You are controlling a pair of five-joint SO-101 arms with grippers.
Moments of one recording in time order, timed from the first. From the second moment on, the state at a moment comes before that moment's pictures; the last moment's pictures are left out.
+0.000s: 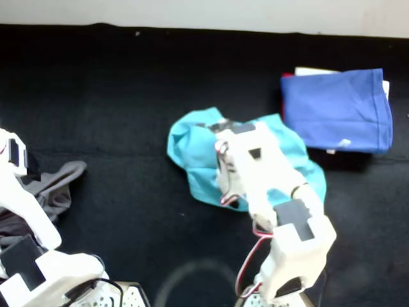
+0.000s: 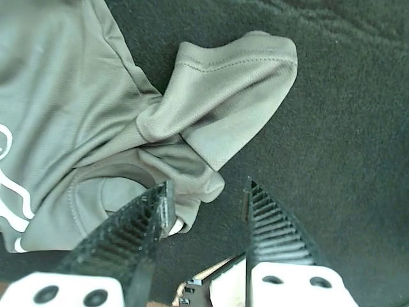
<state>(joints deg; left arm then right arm) -45.4 -4.4 -1.7 93.3 -24.7 -21.8 16.5 18.0 76.7 9.3</state>
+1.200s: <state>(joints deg) -12.8 -4.4 -1.3 89.5 -23.9 26.6 -25.5 -13.3 90.2 30.5</state>
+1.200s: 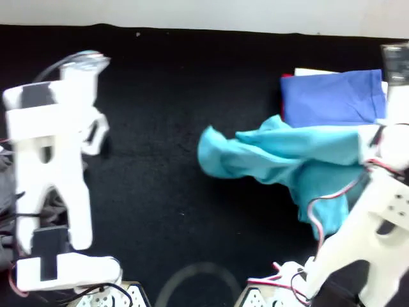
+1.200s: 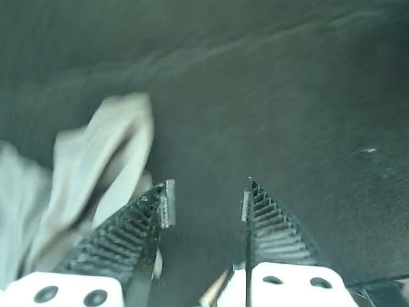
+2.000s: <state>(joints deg) 34.5 11.5 -1.0 78.3 -14.9 35.0 -25.8 -1.0 84.5 30.7</state>
